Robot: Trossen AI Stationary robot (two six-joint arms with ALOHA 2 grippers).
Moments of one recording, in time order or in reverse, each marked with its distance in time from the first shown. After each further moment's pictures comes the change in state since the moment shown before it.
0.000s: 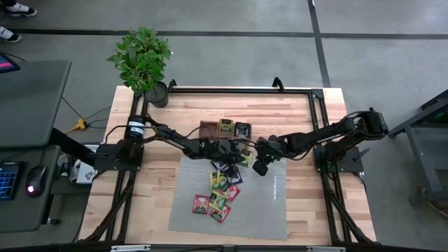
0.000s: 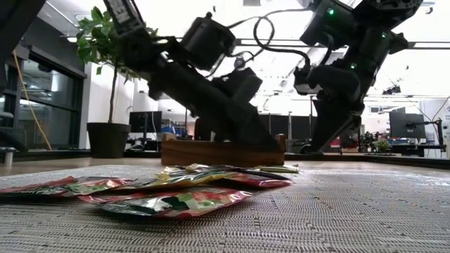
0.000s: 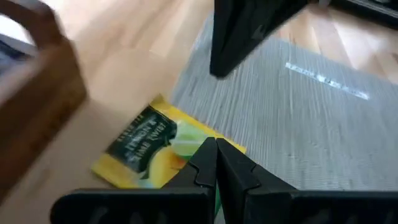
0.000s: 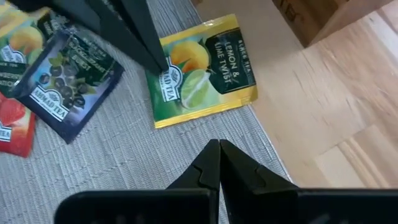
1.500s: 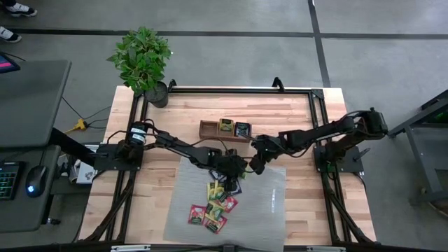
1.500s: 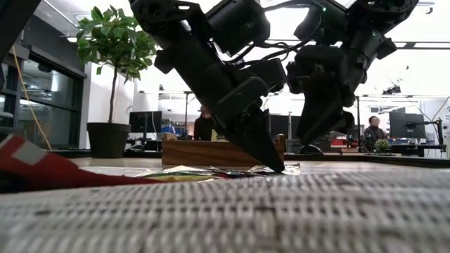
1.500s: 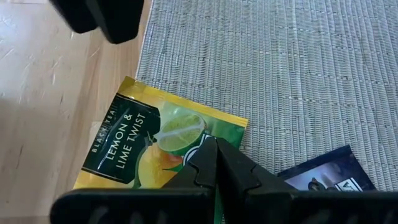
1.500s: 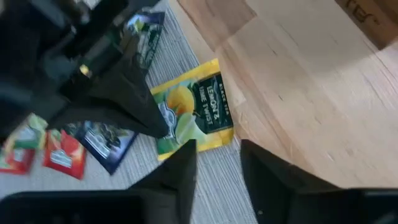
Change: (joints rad) left arm -0.133 0.046 0.236 -0.532 0.006 0.183; right arm -0.054 -0.001 0.002 0.131 -0.209 0.102
